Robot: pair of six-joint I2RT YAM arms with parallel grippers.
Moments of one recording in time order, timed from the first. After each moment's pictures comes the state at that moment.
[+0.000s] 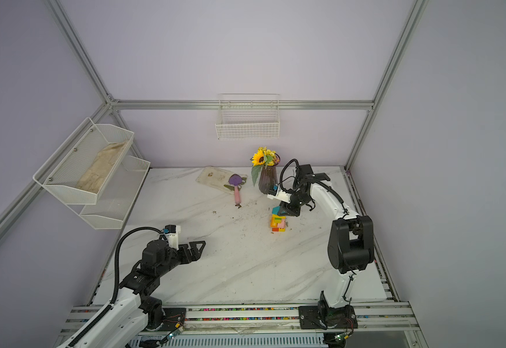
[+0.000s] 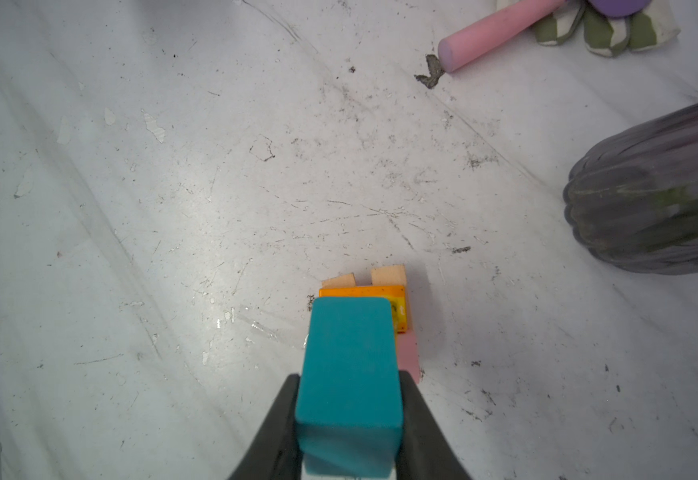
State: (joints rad) left arm -0.28 0.66 0.23 -0.12 0.20 -0.54; right arm 0.18 1.80 1.52 -1.03 -0.57 -1.09
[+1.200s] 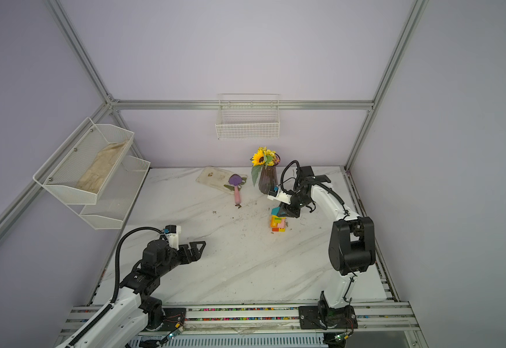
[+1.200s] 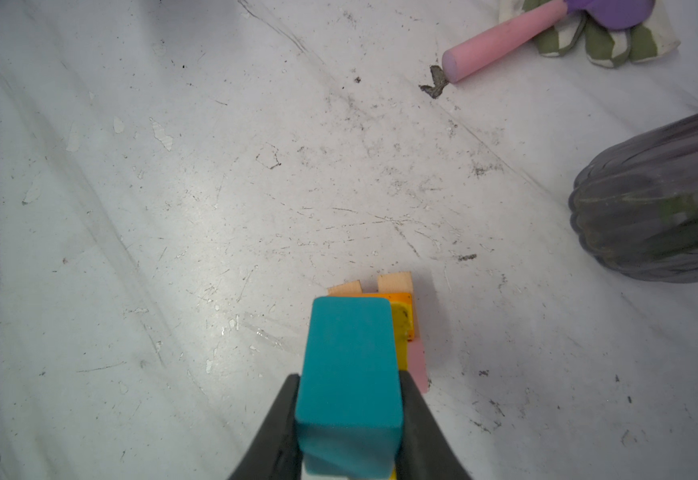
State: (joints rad) left arm -0.28 0.66 0.23 -0.12 0.20 -0.54; right arm 0.18 1.78 1.49 -1.01 -0.60 -1.09
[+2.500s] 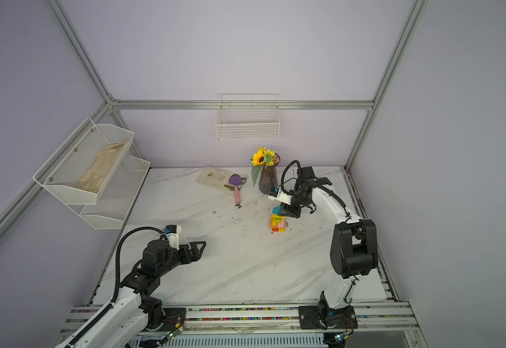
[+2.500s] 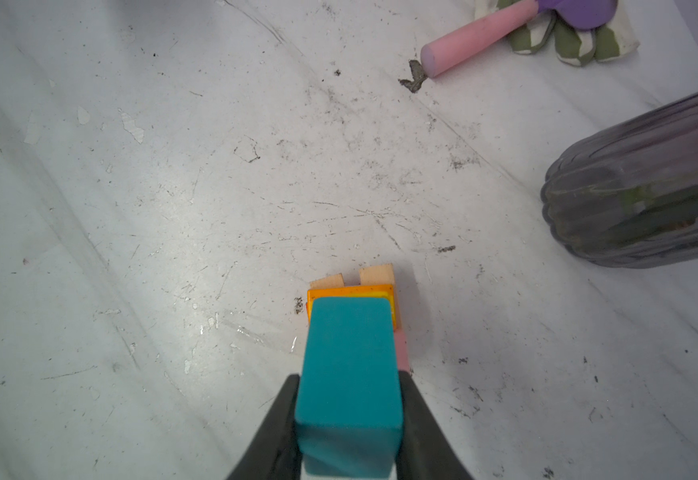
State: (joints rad) left arm -0.28 0.67 0.23 -0.12 0.21 -0.54; right arm 0.18 1.75 1.44 -0.93 -0.56 -1.07
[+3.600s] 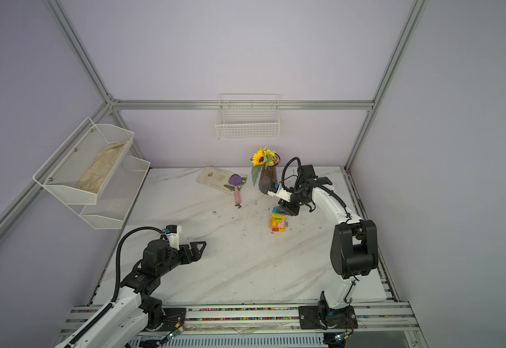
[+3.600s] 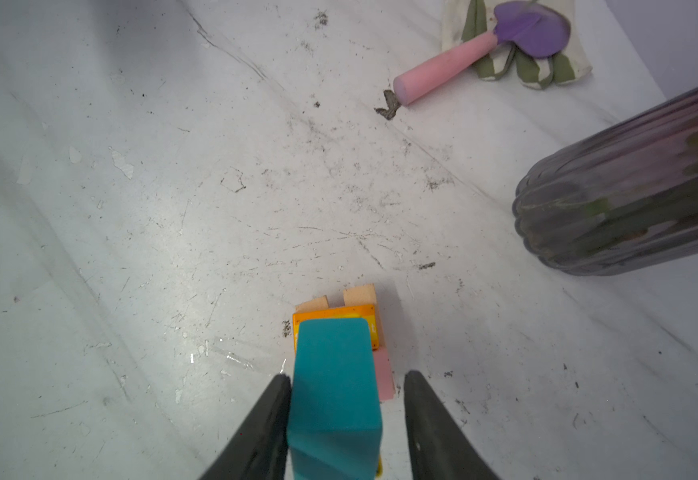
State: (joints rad) left arm -0.28 0.68 0.23 -0.11 0.21 -0.54; right arm 0.18 1.73 1.45 -0.87 -0.61 -0.99
